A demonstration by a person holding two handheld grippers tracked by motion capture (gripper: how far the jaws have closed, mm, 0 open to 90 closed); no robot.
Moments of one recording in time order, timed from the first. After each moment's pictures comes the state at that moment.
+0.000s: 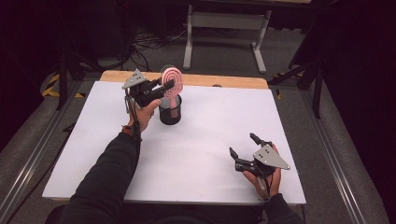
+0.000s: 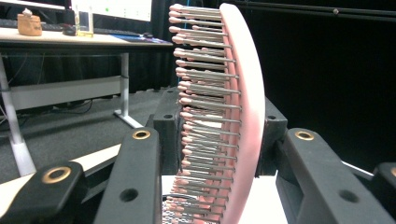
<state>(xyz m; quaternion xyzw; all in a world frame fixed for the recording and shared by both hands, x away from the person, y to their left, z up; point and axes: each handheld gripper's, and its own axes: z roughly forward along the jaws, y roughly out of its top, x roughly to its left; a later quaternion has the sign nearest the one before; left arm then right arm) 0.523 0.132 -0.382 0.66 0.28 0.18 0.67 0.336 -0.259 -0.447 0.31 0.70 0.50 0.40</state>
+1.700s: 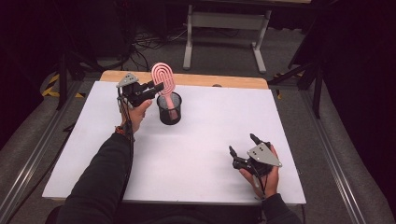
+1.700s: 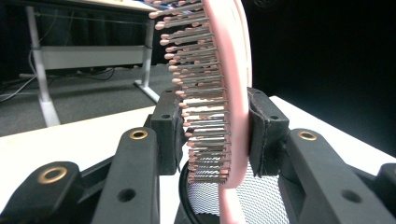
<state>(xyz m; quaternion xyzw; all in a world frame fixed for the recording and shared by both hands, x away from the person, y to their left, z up) 0.542 0.164 -0.407 0.67 0.35 0.18 0.63 0.341 -0.250 -0.451 0.34 0.71 0.44 0.42</state>
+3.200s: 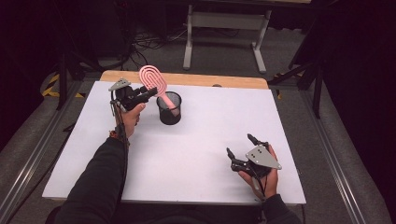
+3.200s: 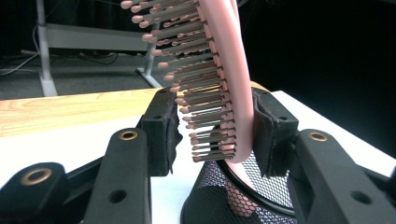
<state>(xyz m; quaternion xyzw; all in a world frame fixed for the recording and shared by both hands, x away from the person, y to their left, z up) 0.541 0.186 -0.426 0.66 0.39 0.15 0.63 0.335 -0.246 -0.448 0.31 0.72 0.46 0.42</state>
